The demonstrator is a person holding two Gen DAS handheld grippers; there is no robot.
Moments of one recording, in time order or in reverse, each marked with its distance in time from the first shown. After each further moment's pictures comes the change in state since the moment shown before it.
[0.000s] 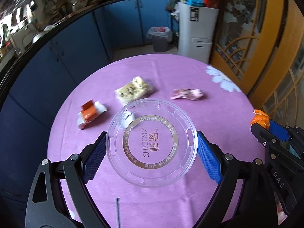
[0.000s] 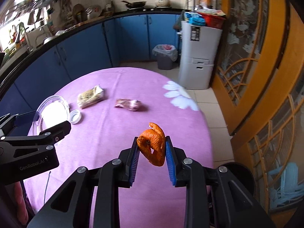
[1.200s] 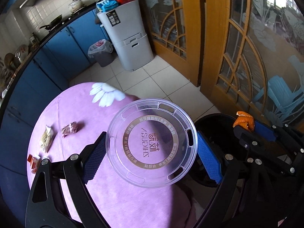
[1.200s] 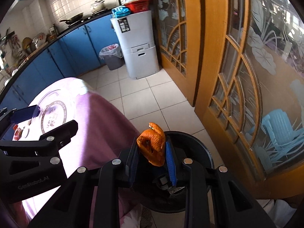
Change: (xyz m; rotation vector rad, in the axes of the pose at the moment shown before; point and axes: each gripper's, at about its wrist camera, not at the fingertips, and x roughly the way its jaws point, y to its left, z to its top) left arm 0.007 -0.256 0.008 0.409 -0.015 -0.133; right arm -0.021 -0.197 -0.078 0.342 0.024 -0.156
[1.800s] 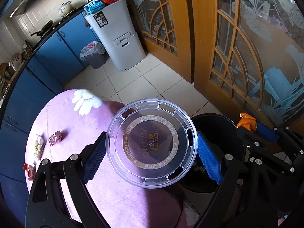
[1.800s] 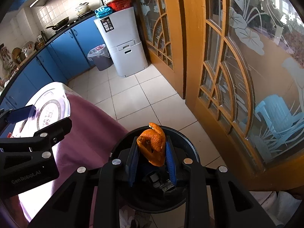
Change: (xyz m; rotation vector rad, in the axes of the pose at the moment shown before) left arm 0.018 -0.042 0.013 0.061 0.022 -0.008; right arm 0.012 -0.047 -0.010 0.087 0.028 -0.024
